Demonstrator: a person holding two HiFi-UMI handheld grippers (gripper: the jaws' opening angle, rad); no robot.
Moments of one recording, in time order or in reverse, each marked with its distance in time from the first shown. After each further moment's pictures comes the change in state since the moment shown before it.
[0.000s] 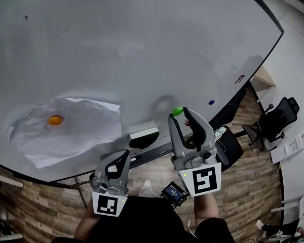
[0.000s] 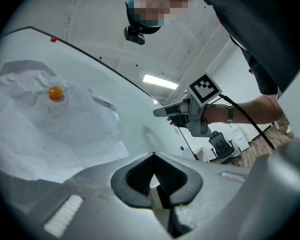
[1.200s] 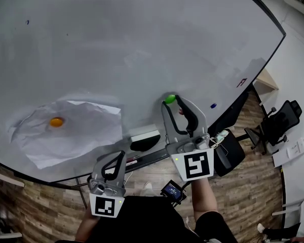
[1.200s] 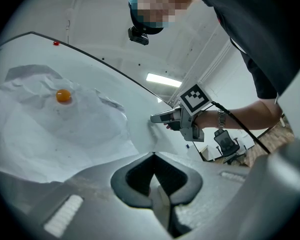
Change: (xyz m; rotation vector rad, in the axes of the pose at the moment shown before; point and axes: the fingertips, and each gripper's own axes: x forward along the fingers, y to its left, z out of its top) left arm -0.005 0.014 -0.001 0.019 0.019 0.055; right arm 0.042 -0.005 -0.015 -0.028 0.013 0.020
